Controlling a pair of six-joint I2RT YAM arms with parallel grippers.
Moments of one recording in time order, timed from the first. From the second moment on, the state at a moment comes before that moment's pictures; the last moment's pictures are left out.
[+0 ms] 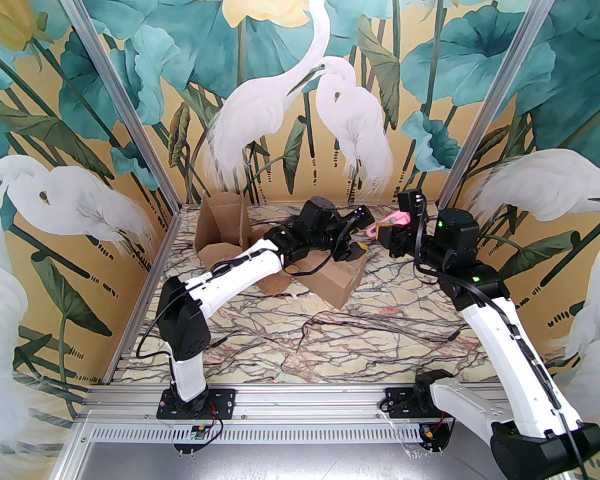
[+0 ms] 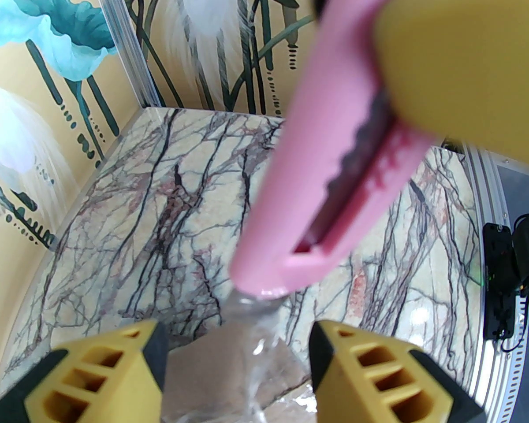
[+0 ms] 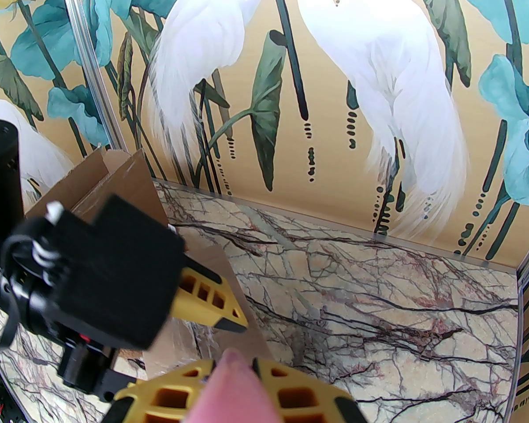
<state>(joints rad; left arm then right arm) -0.82 1.89 1.77 -0.37 0.32 0.33 0.19 1.04 1.20 -0.46 -0.39 0.04</state>
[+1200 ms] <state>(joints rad) -0.83 1.86 1.70 -0.43 0.29 0.30 0.15 1.05 1.15 -0.31 -0.19 0.26</state>
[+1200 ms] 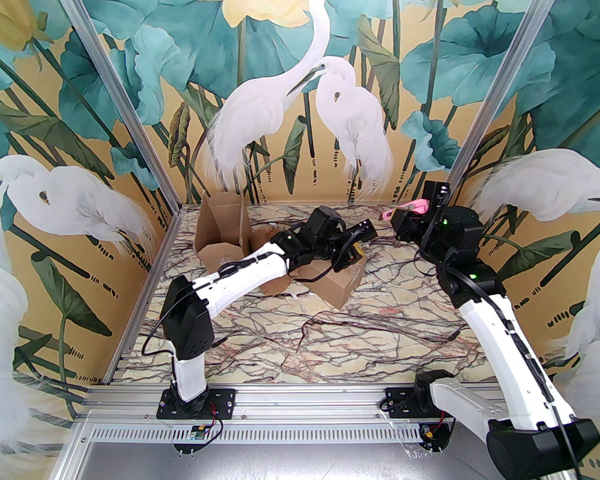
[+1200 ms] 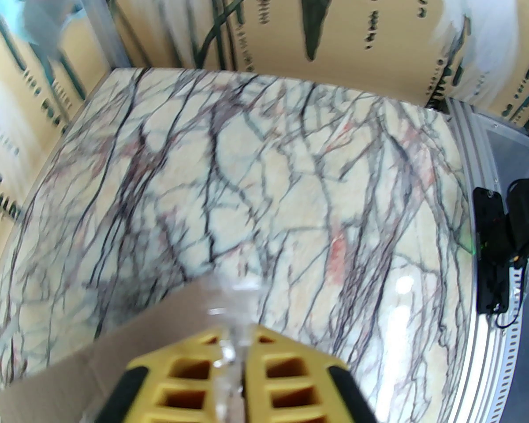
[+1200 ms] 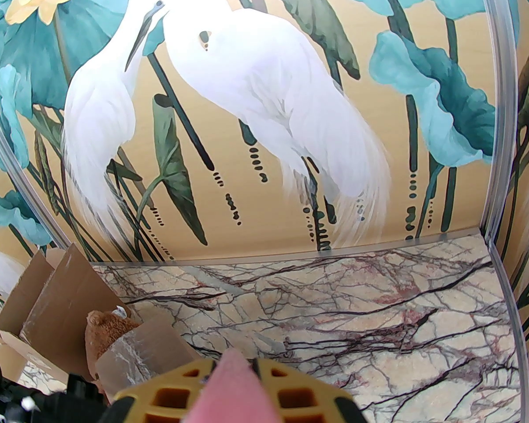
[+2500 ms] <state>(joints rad) -0.59 1.93 1.72 -0.56 0.11 -0.08 0.39 1.30 1.09 -0.32 -0.38 -0.11</state>
